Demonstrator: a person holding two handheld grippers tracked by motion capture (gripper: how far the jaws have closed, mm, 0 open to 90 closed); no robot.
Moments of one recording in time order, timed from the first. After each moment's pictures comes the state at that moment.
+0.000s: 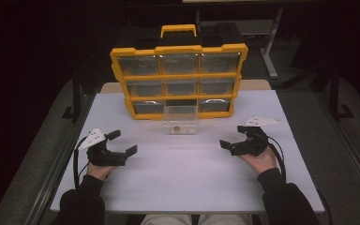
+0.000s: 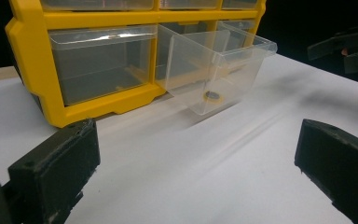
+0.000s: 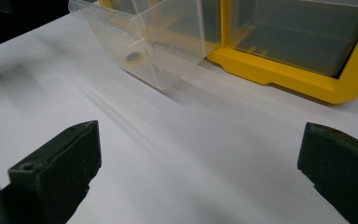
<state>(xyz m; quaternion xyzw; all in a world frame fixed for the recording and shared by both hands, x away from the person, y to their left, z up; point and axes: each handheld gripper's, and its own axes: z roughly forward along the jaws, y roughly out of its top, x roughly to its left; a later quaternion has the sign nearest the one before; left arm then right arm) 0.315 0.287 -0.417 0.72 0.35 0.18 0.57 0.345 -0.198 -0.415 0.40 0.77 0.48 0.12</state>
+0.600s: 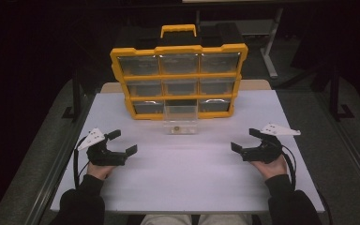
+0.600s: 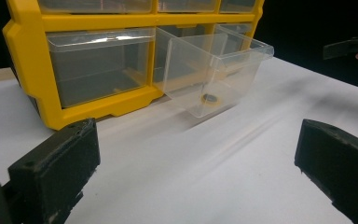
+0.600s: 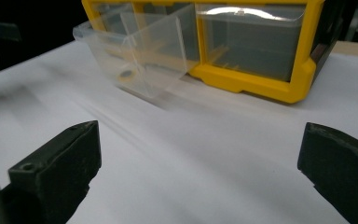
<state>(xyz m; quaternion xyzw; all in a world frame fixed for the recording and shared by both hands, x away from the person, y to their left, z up) 0.315 0.287 -0.416 0.72 0.35 0.18 0.57 0.317 -0.229 -0.417 0.41 0.73 0.53 0.16</state>
